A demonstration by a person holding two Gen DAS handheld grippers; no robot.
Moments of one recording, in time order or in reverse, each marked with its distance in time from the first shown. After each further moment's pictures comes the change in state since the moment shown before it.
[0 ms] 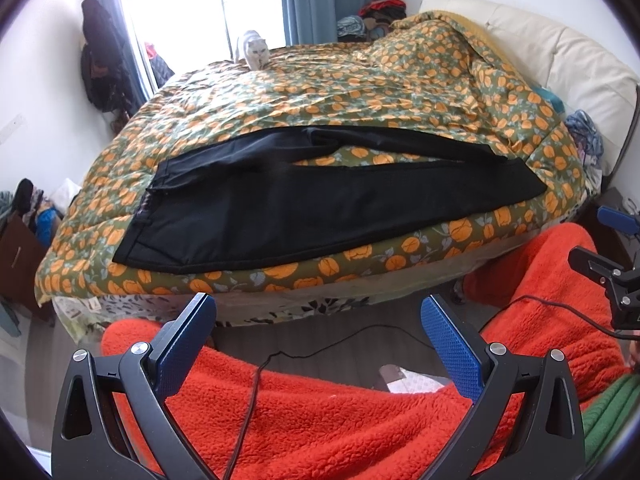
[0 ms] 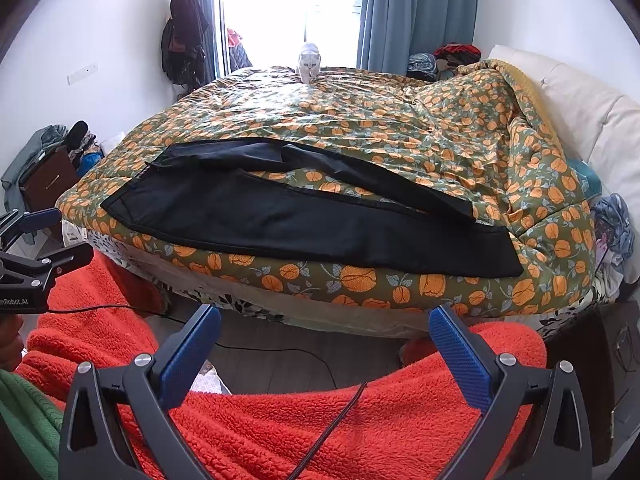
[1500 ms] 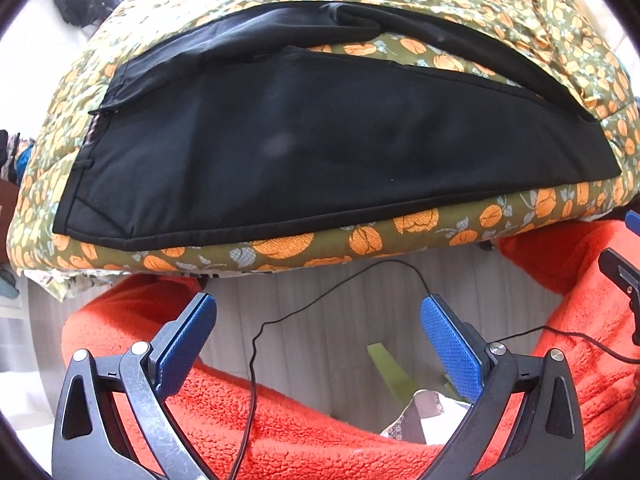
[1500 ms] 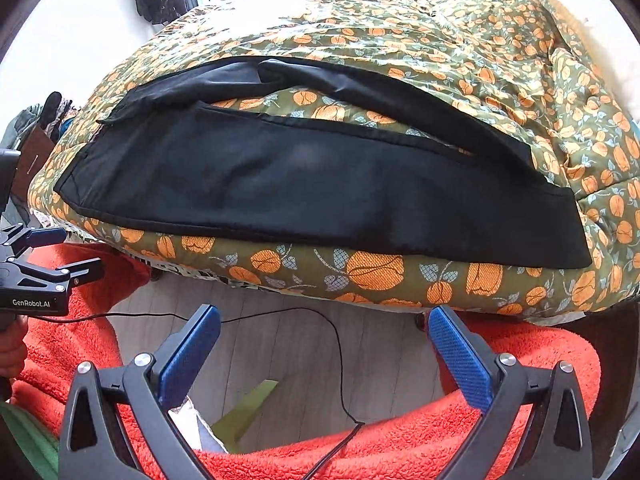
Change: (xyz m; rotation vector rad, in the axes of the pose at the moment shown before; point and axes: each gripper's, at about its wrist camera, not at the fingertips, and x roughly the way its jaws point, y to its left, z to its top) left arm 0.176 0.025 0.037 -0.054 0.439 0.013; right arm 0.163 -0.014 0.046 0.042 0.313 0.034
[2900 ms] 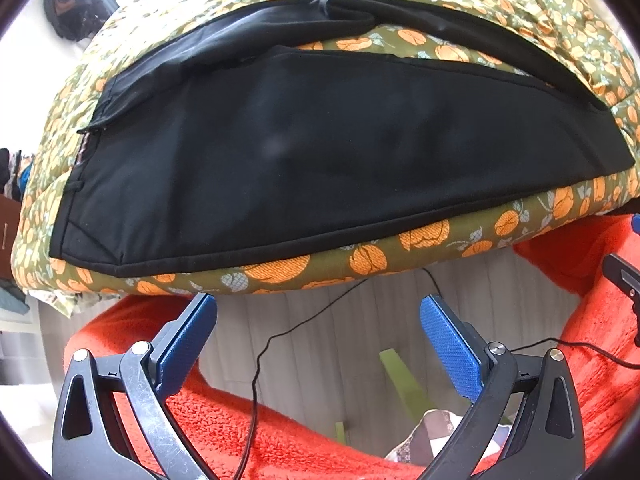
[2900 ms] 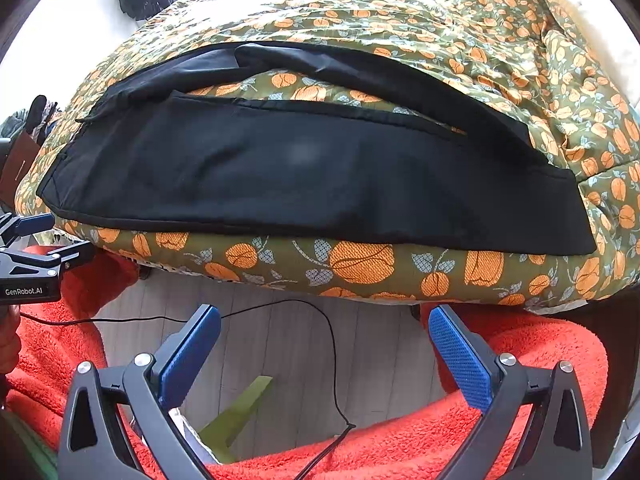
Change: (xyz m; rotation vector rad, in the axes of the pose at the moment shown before) left arm 0.023 -0.009 0.017 0.051 0.009 0.042; right arm 0.027 -0.015 0.000 0.043 0.062 -0.017
